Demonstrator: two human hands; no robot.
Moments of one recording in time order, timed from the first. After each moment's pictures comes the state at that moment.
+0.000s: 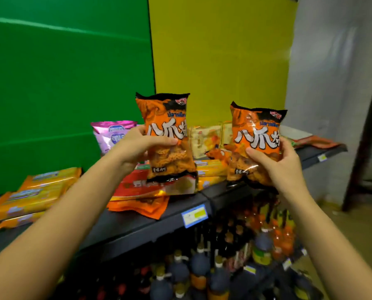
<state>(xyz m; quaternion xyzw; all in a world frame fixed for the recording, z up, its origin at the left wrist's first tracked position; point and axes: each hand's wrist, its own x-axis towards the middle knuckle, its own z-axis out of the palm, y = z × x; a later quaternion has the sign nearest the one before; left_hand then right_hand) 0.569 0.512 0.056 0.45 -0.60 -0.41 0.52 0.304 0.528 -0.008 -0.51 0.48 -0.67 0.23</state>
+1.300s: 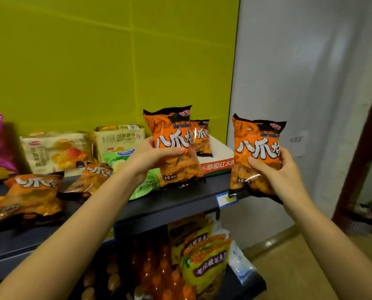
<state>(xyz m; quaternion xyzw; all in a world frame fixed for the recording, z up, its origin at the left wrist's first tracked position) 0.066 0.222 0.014 0.47 -0.55 -0.42 0.55 -0.198 0.234 -0.022 -0.54 0.50 -0.61 0.27</state>
